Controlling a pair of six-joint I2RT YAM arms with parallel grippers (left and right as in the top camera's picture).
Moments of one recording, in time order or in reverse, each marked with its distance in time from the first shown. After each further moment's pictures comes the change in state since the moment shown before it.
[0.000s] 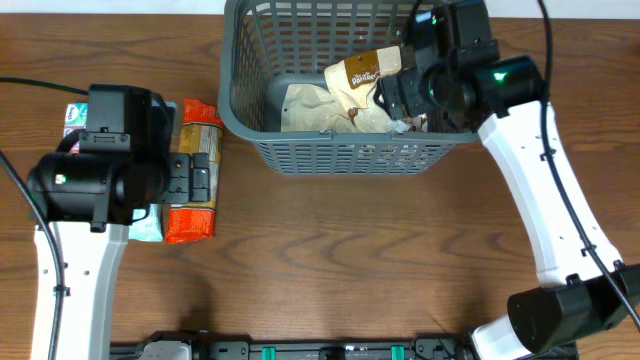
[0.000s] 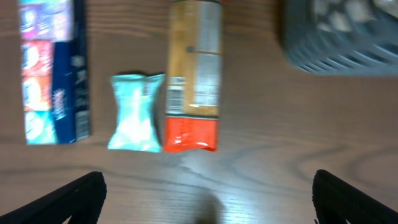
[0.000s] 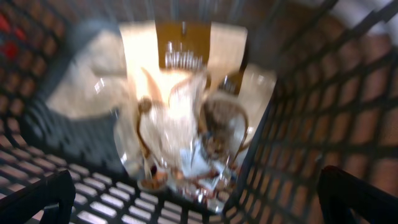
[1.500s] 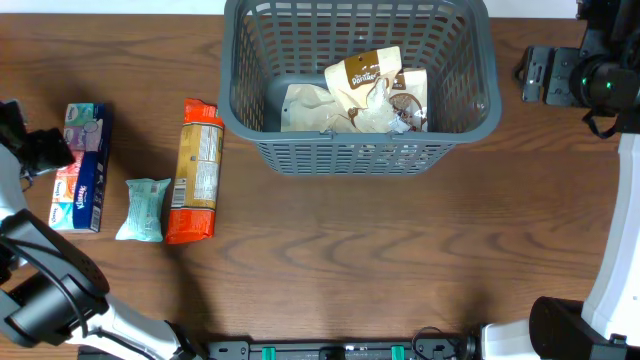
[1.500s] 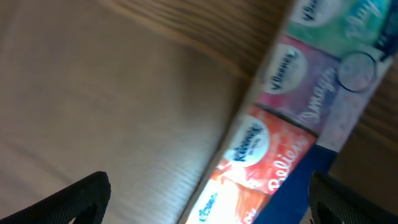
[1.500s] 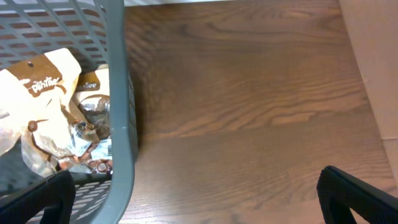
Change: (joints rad) left arm 0.711 0.614 0.001 0.638 0.063 0.290; right arm -0.394 -0.081 0.346 -0.412 0.094 0.057
